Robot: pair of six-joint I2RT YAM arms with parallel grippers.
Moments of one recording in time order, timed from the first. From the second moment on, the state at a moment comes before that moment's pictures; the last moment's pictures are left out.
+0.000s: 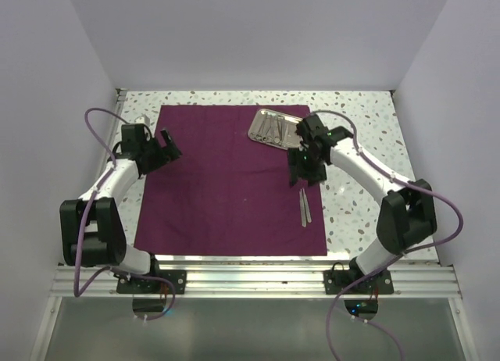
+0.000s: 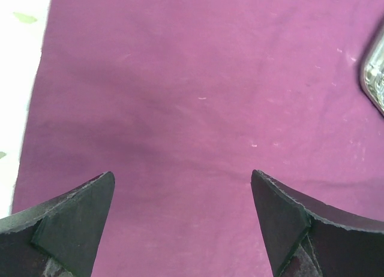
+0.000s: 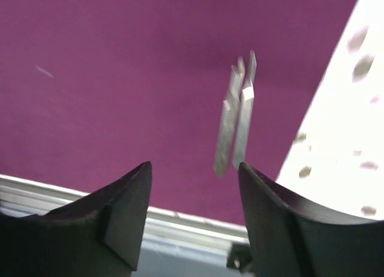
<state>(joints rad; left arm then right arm) 0.03 1.46 0.93 -0.26 0.14 -0.41 0.44 1.59 1.20 -0.93 -0.07 0.39</state>
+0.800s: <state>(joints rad) 0.05 1.26 0.97 -0.45 0.05 -0.41 0.26 2.57 2.47 -1.03 0.08 0.44</state>
